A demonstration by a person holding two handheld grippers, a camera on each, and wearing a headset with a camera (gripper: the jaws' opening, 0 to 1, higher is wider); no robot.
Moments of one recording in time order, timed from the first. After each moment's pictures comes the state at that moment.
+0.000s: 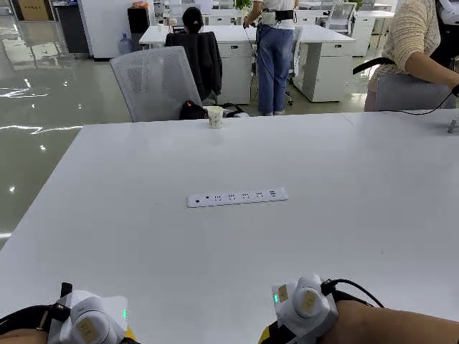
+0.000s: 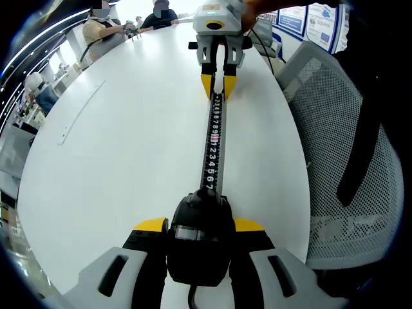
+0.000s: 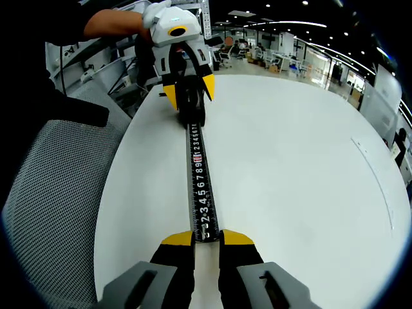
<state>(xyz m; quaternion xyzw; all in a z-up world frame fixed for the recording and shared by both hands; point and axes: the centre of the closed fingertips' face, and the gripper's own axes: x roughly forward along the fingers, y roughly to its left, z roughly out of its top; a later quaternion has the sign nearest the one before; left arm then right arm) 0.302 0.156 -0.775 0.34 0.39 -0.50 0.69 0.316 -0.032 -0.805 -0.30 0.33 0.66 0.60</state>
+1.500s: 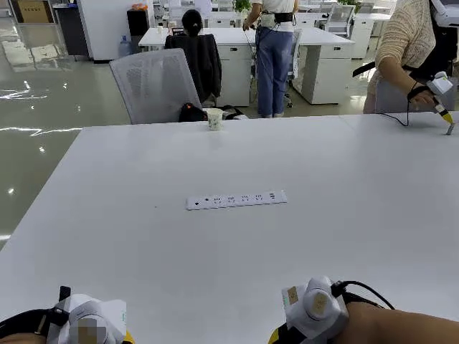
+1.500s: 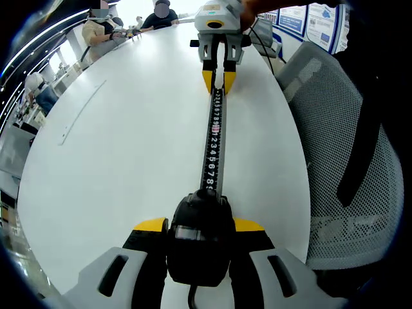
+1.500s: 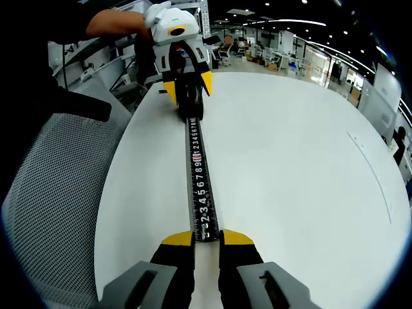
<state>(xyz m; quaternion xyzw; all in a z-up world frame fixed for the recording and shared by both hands) 0.304 0.157 -0.778 0.34 0.39 -0.50 0.69 0.318 -0.049 -0.804 -0.30 0.34 0.66 0.61</state>
